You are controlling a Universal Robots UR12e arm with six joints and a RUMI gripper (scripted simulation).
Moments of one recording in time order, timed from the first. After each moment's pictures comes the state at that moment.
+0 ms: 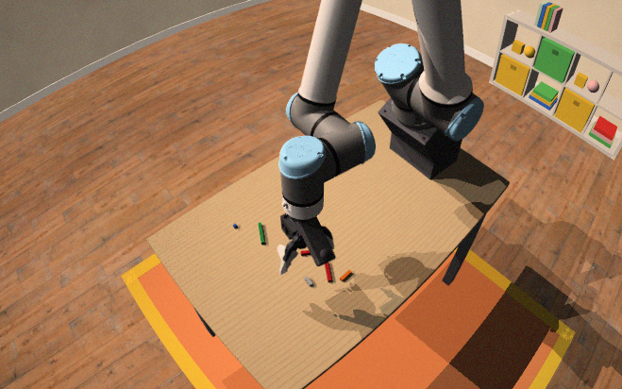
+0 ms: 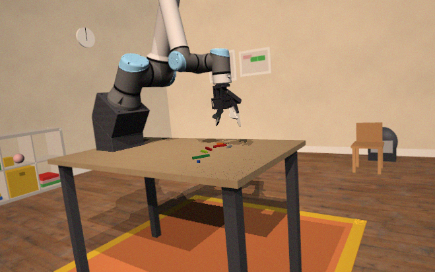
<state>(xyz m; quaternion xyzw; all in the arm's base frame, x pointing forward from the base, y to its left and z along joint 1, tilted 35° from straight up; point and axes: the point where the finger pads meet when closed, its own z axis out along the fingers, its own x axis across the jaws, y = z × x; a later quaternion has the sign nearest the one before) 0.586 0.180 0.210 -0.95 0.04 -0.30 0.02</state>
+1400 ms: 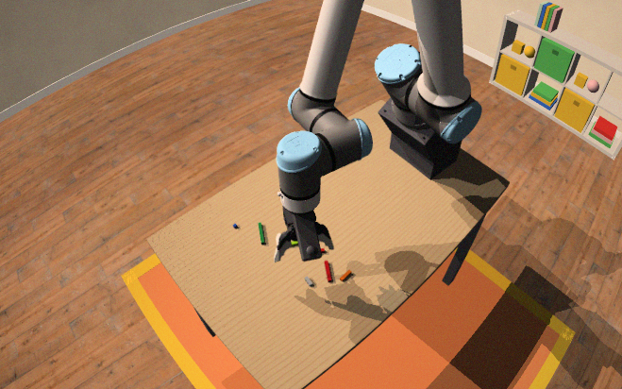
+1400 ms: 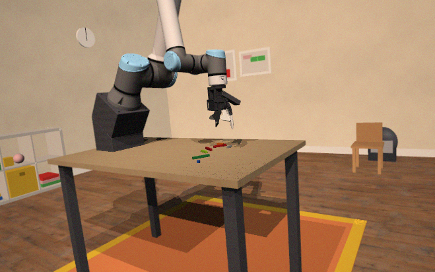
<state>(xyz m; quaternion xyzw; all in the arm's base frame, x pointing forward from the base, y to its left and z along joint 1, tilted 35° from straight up) 0.584 0.156 0.202 -0.94 0.18 -0.29 0.06</state>
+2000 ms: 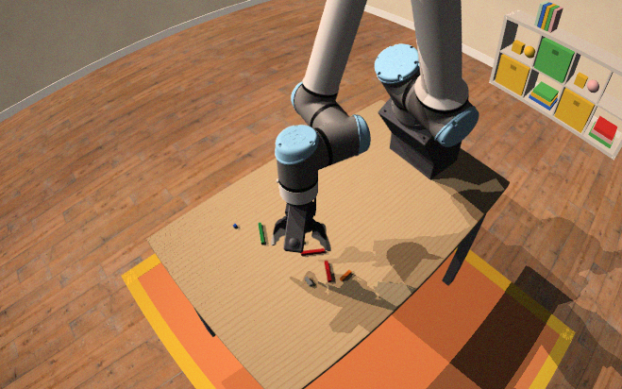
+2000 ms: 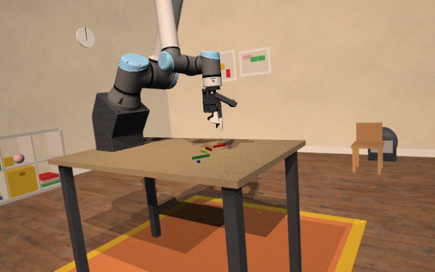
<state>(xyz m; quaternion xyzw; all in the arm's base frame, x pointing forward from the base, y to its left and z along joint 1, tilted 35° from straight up) 0.580 0.127 0.192 -0.89 0.36 -0.27 0.12</state>
